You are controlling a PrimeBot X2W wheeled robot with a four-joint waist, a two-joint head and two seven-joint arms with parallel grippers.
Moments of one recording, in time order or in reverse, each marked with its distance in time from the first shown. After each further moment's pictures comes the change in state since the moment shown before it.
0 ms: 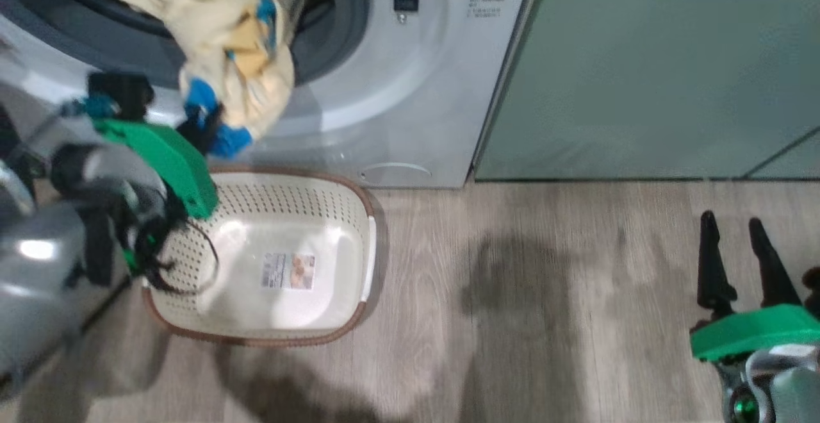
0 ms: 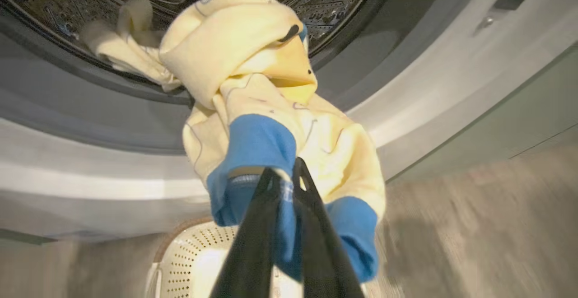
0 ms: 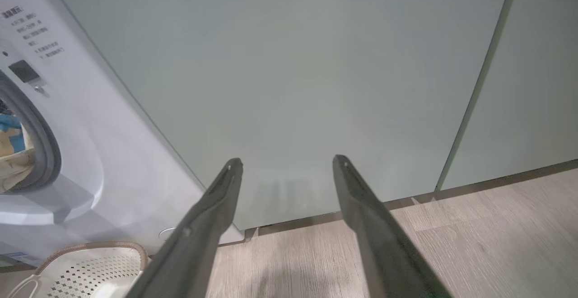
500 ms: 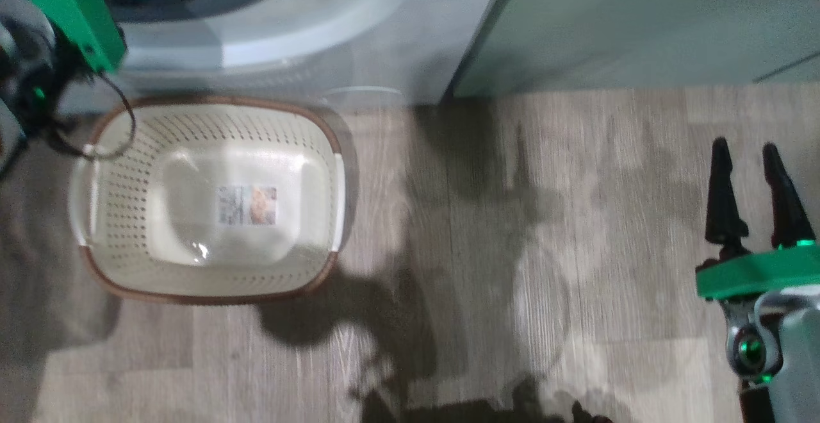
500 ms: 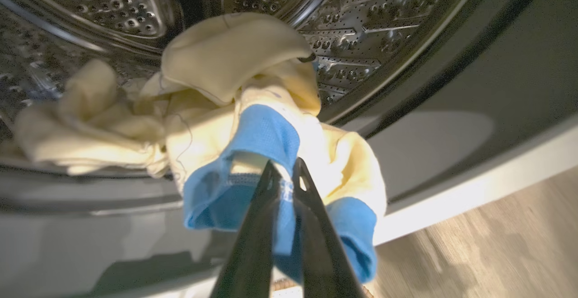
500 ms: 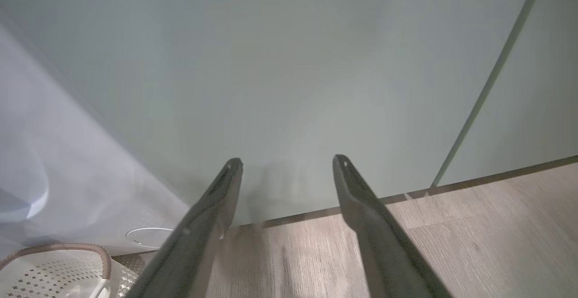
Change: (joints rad) left arm -0.328 0.088 -0.032 0.047 0.015 -0.117 0.066; right arm -0.122 0.007 0.002 -0.035 0.000 0.000 0.000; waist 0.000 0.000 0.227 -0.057
